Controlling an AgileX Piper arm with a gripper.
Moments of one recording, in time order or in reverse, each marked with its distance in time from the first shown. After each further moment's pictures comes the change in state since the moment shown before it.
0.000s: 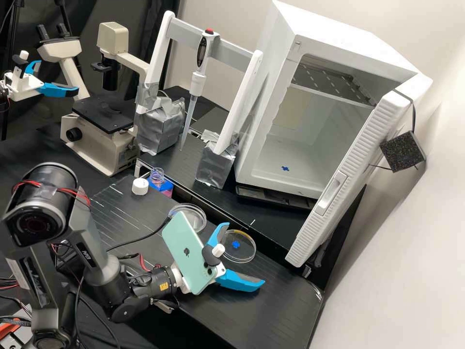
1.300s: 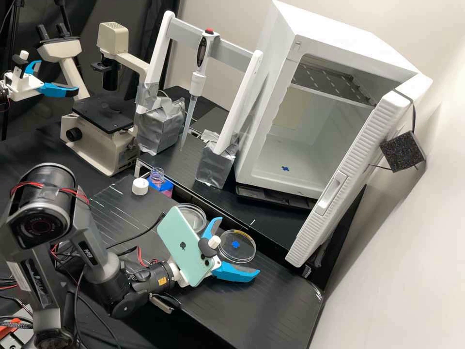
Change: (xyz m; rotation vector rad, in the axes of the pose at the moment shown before) arm 0.001 -0.013 -0.010 -0.046 0.041 -0.043
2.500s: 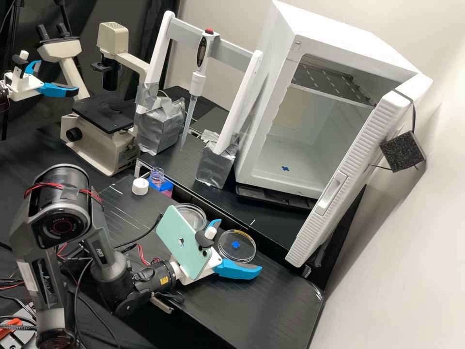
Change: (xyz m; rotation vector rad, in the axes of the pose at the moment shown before) arm 0.007 -0.008 0.003 -0.127 0.004 -0.003
